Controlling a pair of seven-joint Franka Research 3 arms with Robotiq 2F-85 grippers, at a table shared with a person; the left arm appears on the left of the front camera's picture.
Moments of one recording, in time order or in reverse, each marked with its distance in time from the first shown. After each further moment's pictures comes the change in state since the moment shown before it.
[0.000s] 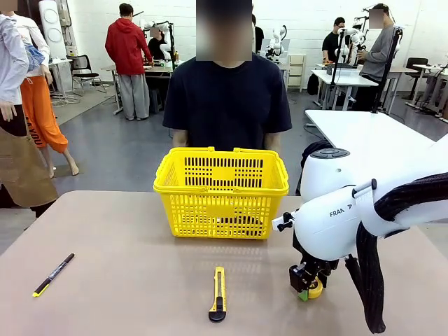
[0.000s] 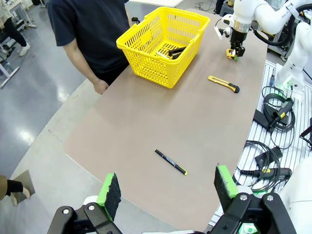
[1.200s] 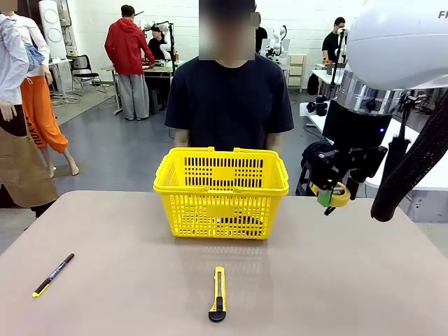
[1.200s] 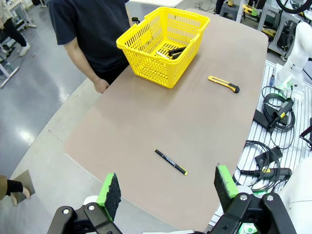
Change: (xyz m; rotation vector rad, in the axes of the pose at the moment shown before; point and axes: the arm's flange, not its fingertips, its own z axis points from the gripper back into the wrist) left arm 0.000 0.000 0.000 0.000 0.000 0.000; right arm -0.053 -0.003 0.267 0.050 -0.119 -0.155
